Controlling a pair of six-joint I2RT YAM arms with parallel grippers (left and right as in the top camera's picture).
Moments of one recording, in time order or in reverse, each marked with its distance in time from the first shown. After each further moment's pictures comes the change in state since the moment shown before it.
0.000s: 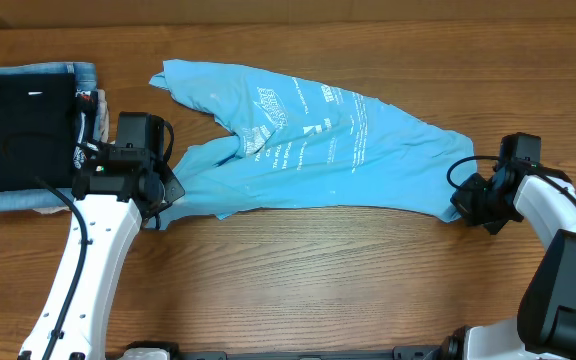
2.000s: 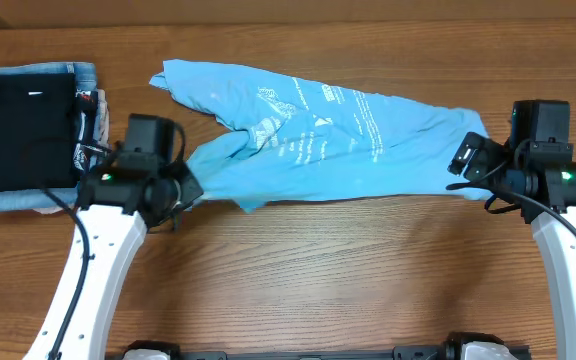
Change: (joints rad) left arm -0.061 -0.051 0.001 0.011 0.179 -0.034; right arm 0.202 -0.400 0.297 -0.351 0.224 -0.111
